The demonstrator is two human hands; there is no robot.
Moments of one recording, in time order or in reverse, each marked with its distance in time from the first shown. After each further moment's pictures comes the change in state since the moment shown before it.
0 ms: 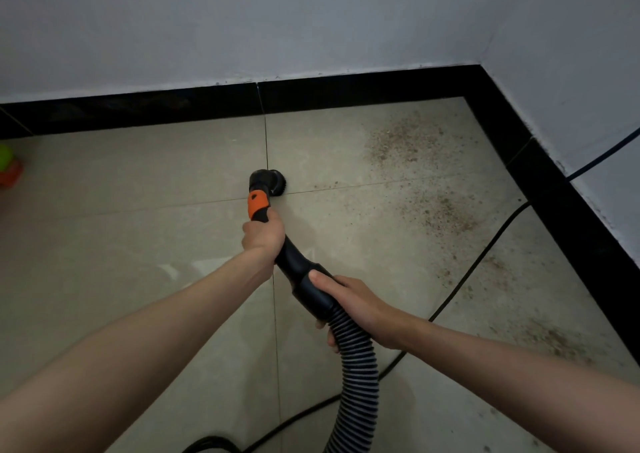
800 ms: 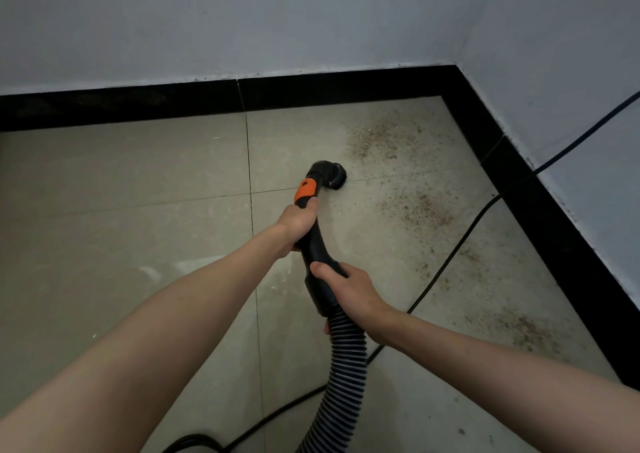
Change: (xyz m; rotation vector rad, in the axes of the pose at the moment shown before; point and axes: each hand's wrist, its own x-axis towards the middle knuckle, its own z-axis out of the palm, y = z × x) left_hand -0.024 0.025 0.052 0.186 -0.436 0.062; right_hand -0.010 -0.002 -0.006 0.127 0.306 0.017
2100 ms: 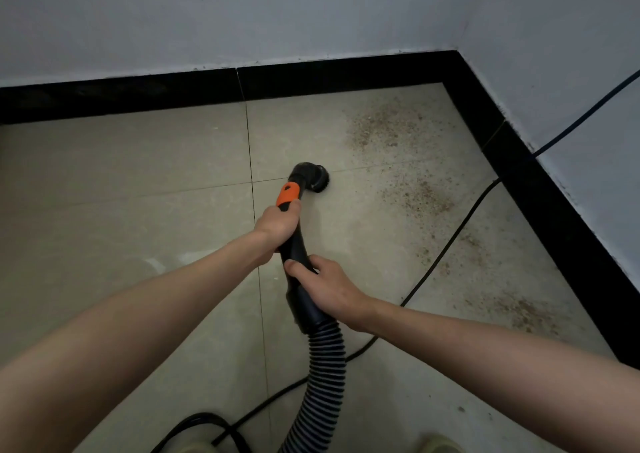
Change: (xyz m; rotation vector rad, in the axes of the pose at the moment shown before) left_hand -0.015 -0.029 -0.020 0.091 0.153 0.041; right_hand 0.000 0.007 0.029 -0.242 -0.079 -0.128
